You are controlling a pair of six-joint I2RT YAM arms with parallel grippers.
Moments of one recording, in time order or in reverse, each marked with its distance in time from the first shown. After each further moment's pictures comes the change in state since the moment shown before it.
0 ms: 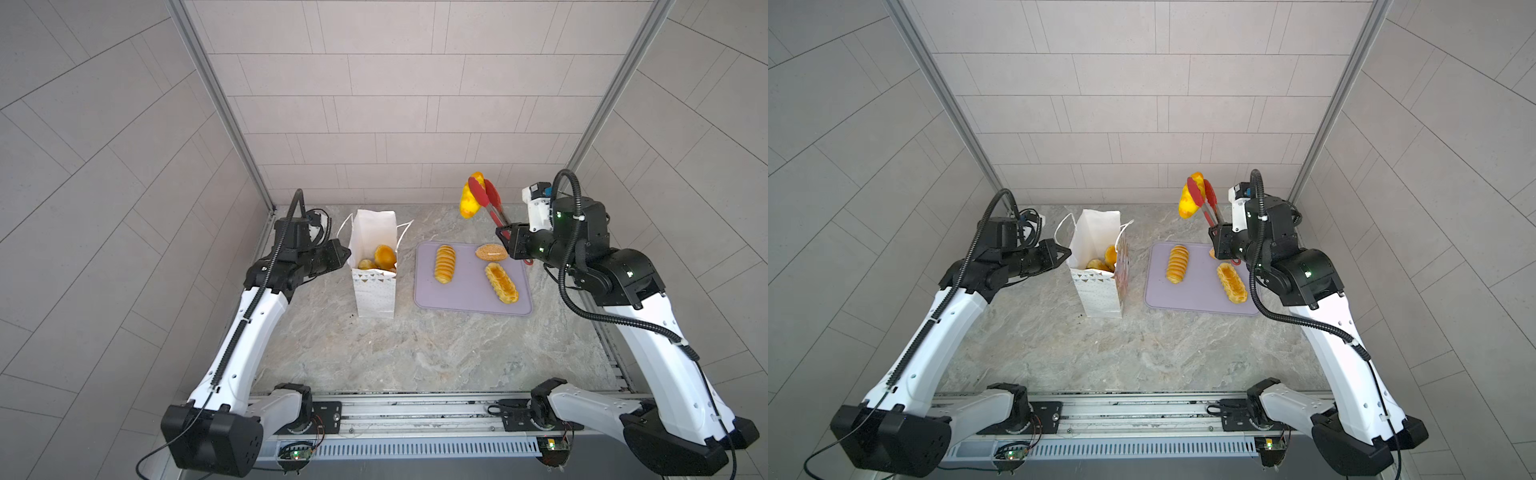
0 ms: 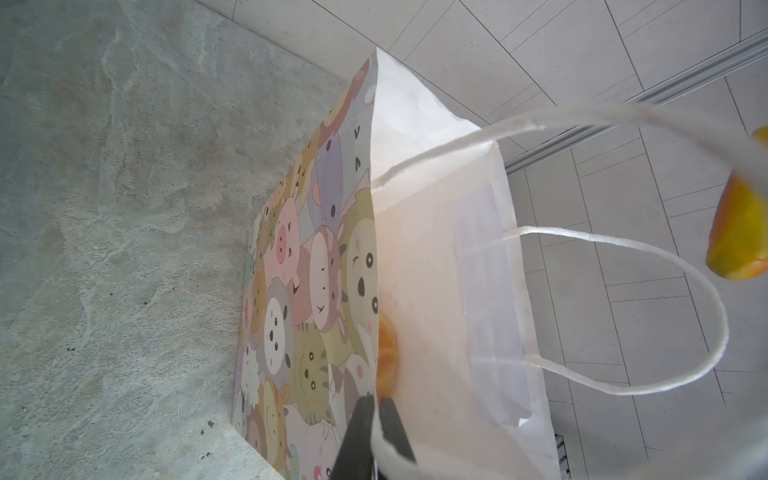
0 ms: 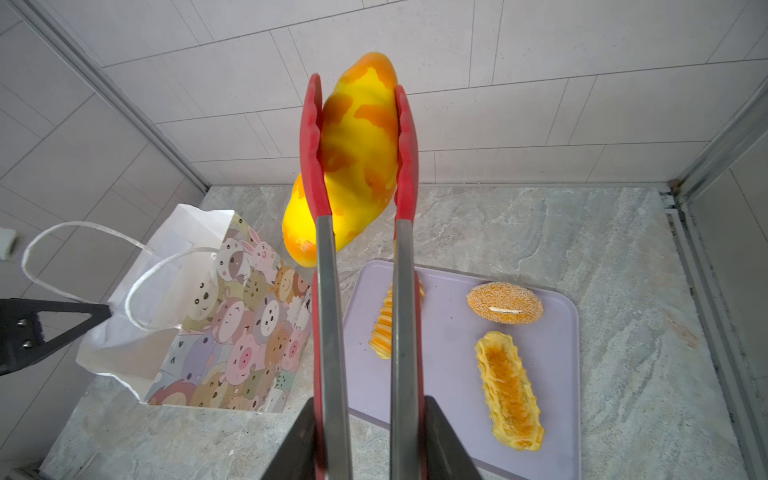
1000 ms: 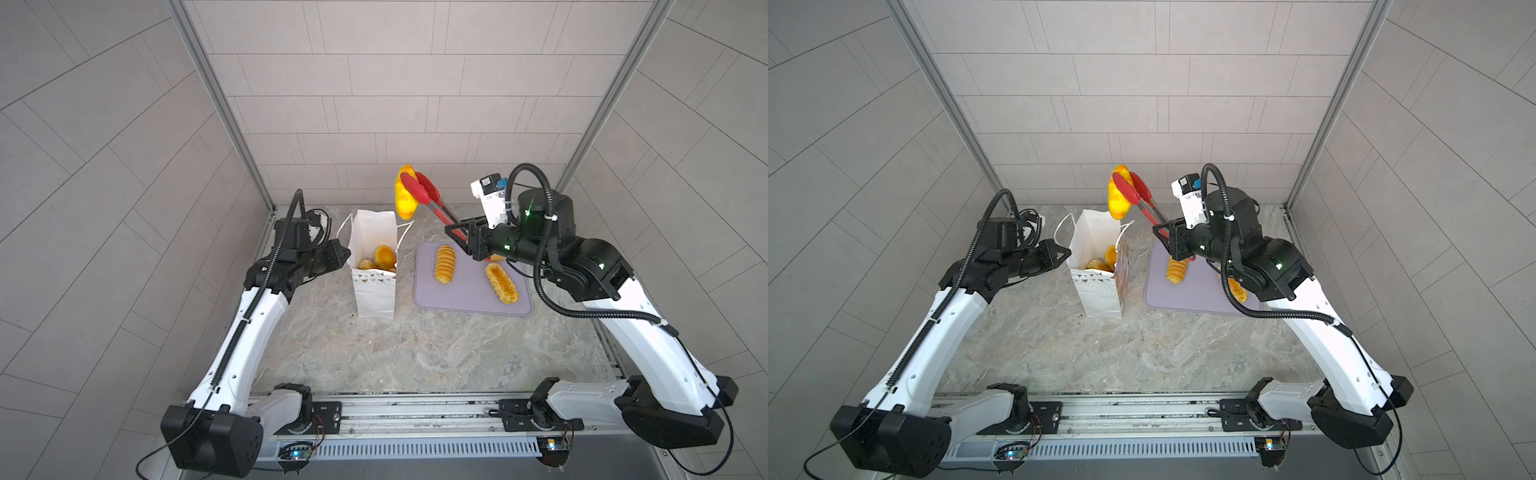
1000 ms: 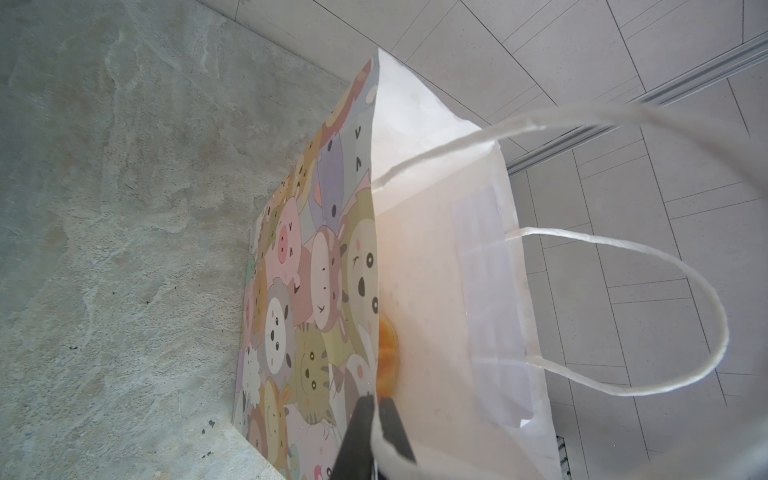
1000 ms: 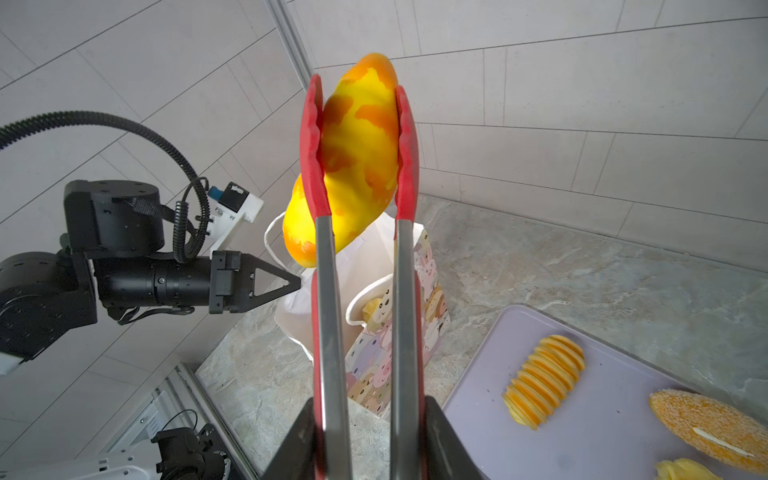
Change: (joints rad) left arm 0.000 -0.001 0.000 -0.001 -0.006 -0.002; right arm 0.307 0.134 0.125 0.136 -0.098 0.010
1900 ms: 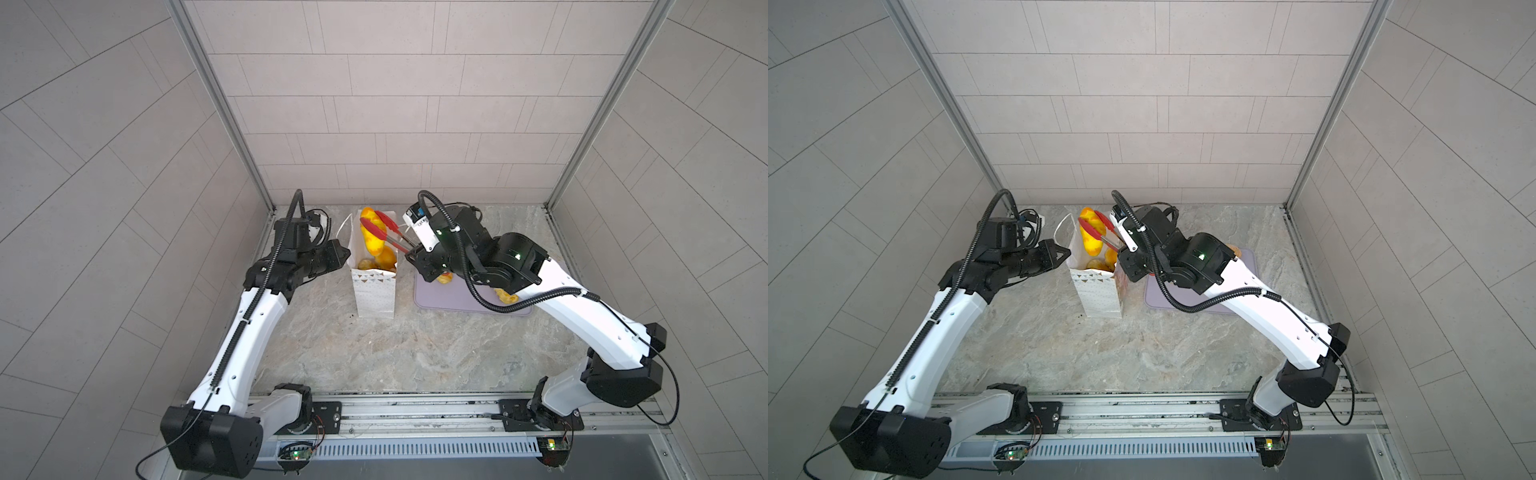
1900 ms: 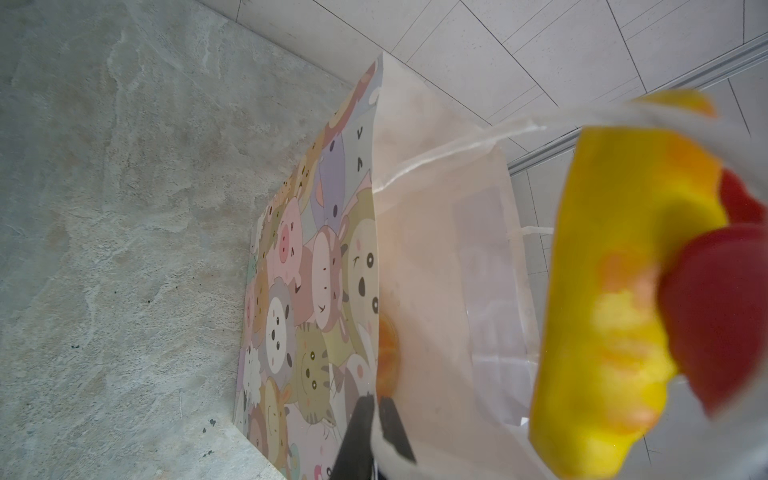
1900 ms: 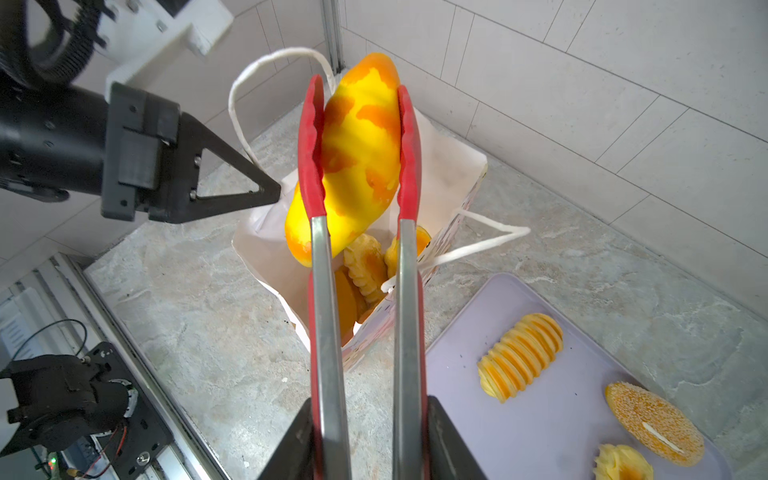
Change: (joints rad) left arm 0.000 -0.003 0.000 -0.003 -0.001 0.000; right arm 0.251 0.269 0.120 -0.156 0.285 -0.143
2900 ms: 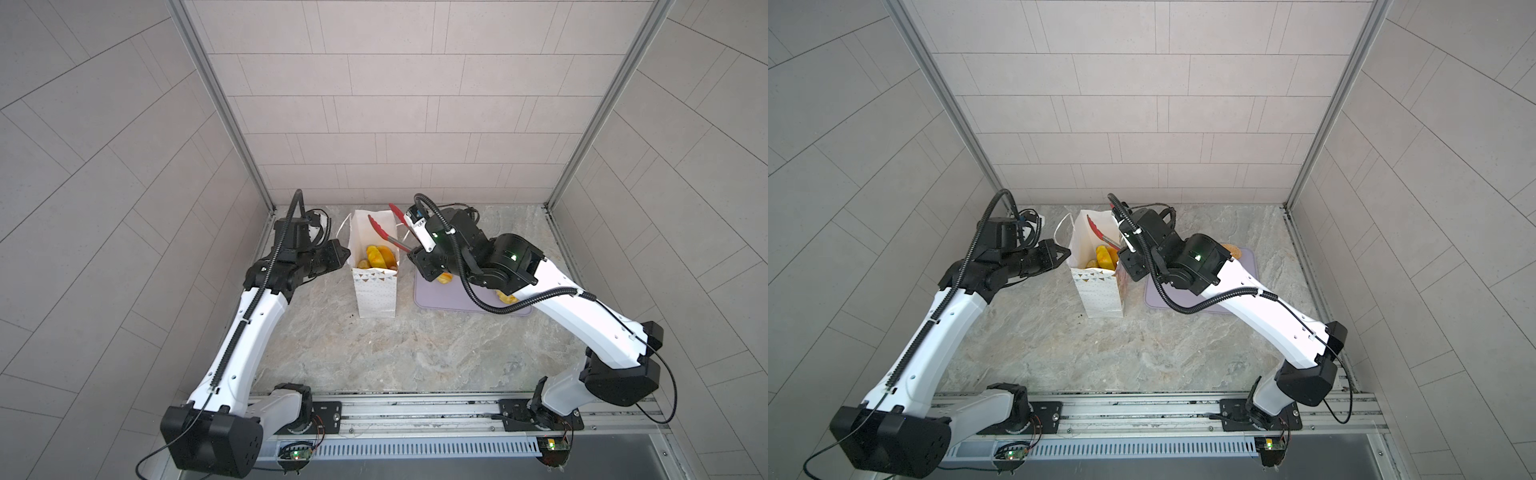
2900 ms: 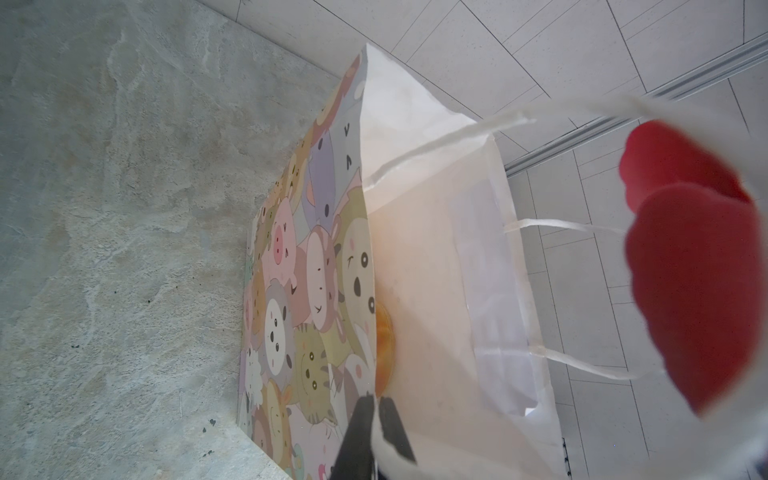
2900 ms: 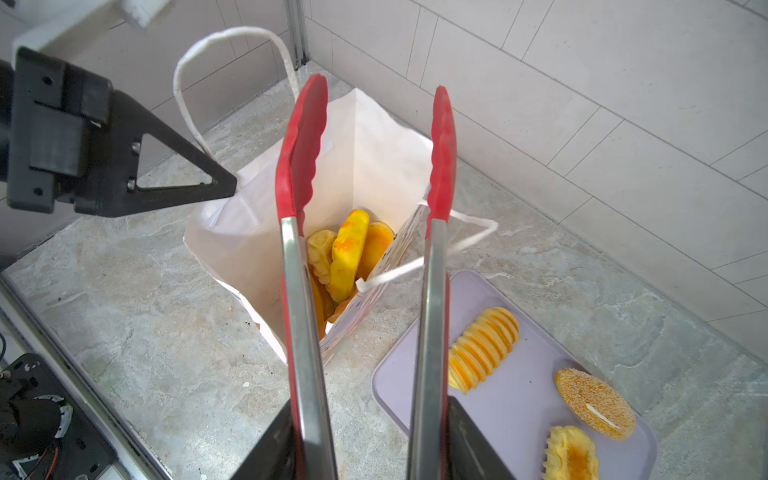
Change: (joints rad) left arm 0.000 0.000 0.000 -0.001 0.000 0.000; right arm 0.011 -0.014 -0.001 -0.003 0.118 -0.028
